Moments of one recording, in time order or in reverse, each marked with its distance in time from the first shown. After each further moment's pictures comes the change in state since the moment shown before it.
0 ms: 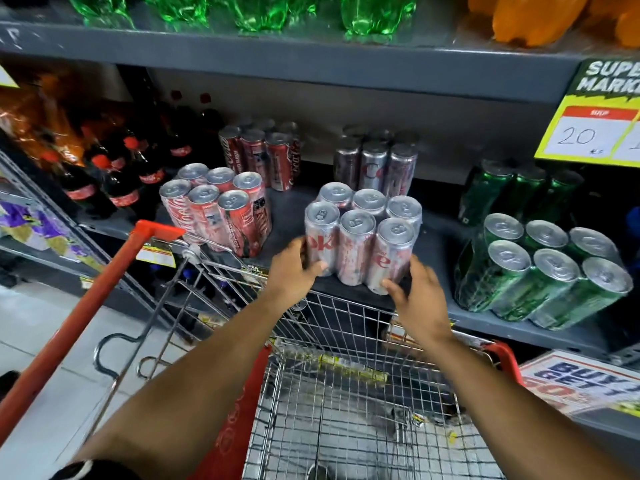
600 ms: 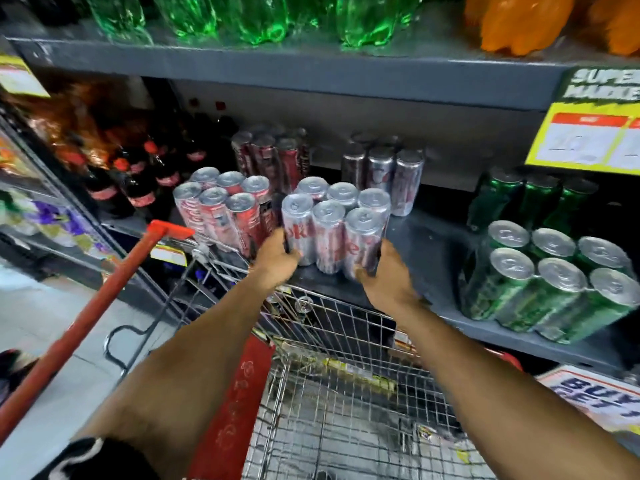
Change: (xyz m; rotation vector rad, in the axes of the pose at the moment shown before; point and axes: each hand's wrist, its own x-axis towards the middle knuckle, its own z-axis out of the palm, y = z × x) left_hand 0.031 -0.020 -0.024 -0.104 0.039 -0.132; right_hand 0.038 -0.048 0.024 0.188 -0.150 0.097
